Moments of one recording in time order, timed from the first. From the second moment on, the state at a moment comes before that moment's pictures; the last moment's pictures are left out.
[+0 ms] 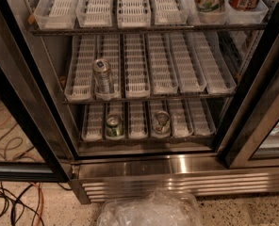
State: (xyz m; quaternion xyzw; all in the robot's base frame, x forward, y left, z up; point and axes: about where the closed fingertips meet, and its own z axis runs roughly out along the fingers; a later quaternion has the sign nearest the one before) arm 0.641 -0.247 1.123 -0.08 0.74 0.03 0.66
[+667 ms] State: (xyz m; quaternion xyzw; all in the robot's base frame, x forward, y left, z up) arm 0.597 -0.232 1.118 -0.09 0.76 0.07 0.64
